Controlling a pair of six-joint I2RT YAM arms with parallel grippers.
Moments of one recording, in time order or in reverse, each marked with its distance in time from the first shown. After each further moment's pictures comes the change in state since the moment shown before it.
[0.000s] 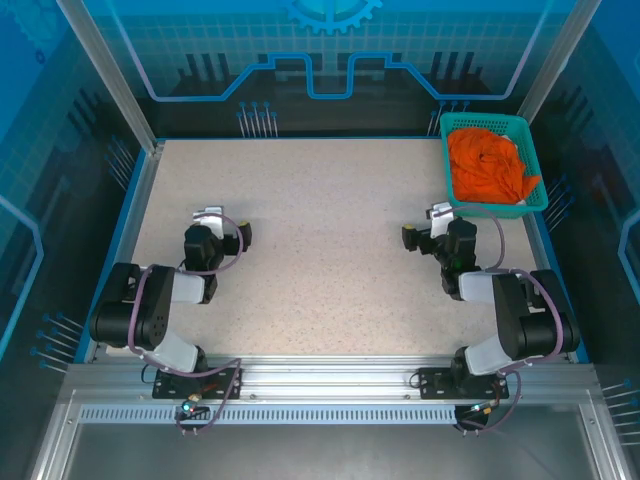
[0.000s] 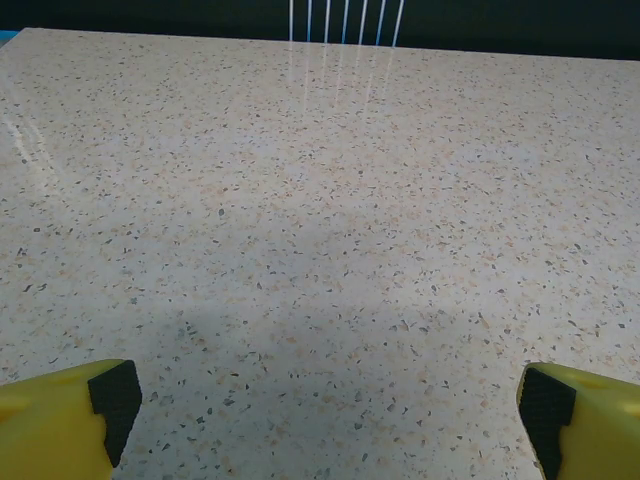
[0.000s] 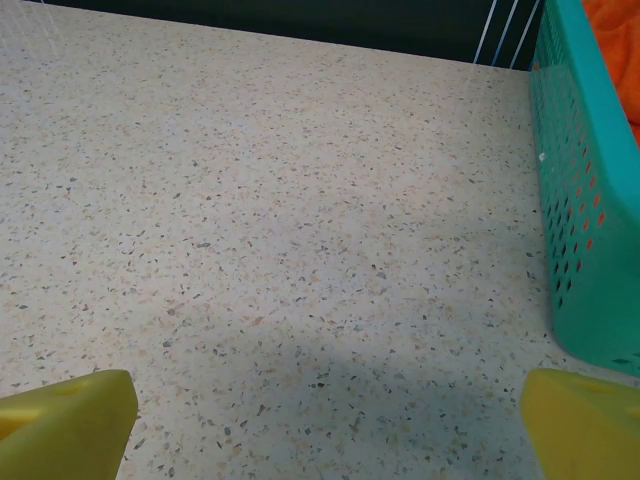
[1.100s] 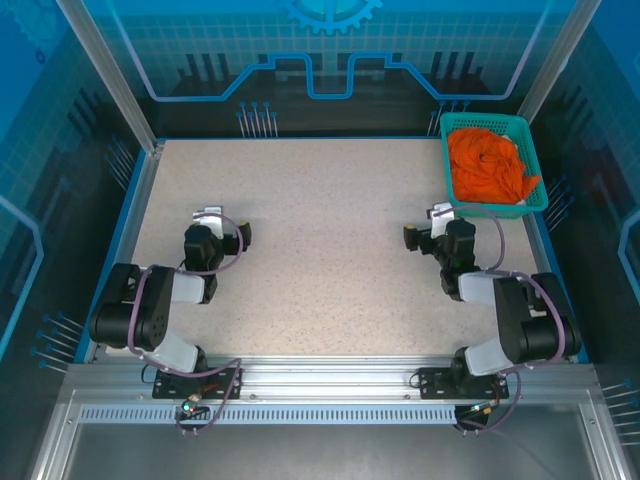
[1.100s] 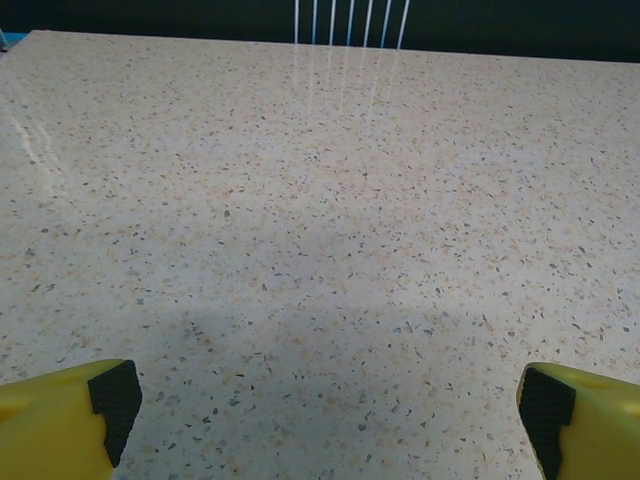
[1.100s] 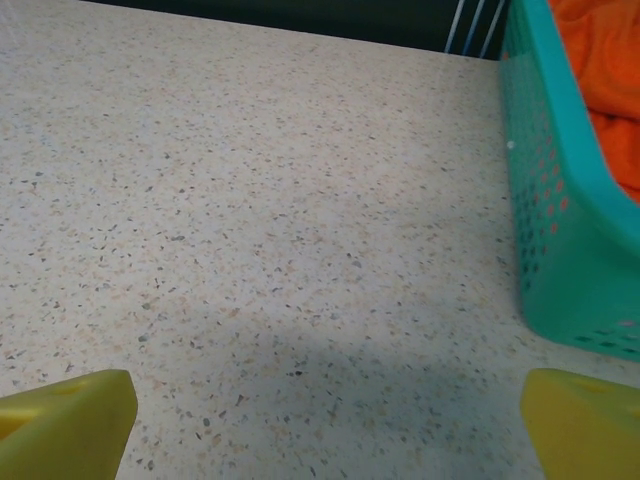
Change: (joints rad) left arm -0.001 -0.021 -0.003 -0.010 -0.016 -0.001; right arm 0.027 -0.059 0.002 -0.076 0.097 0.005
